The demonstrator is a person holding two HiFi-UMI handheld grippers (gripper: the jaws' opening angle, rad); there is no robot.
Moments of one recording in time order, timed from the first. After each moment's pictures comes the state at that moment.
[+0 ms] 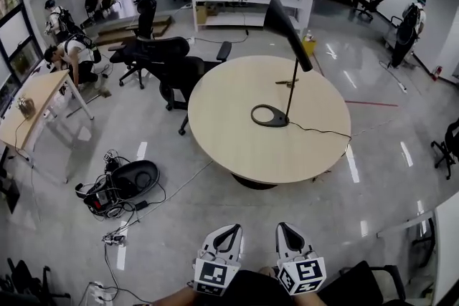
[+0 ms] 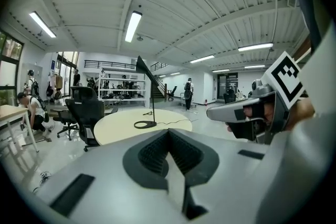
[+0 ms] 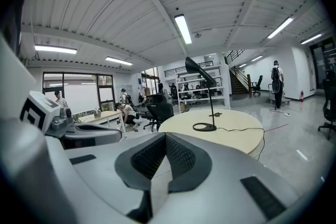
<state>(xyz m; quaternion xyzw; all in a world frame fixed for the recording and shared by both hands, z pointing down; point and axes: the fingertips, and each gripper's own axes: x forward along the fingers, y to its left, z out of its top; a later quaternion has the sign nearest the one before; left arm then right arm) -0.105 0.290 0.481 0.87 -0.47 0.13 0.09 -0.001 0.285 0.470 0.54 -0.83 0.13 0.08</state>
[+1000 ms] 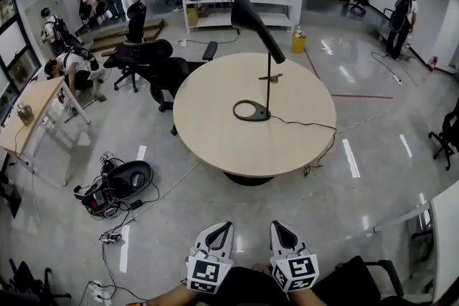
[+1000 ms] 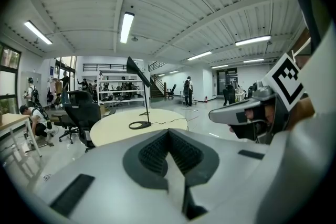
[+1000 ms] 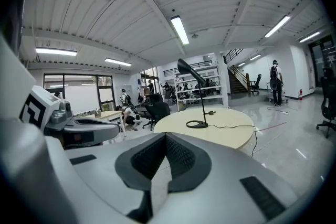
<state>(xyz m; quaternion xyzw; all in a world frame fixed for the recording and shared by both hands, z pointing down) -0.021 0.325 0.477 0.87 -0.47 0.13 0.07 0.088 0.324 0.480 0.54 -0.83 0.14 0.08</state>
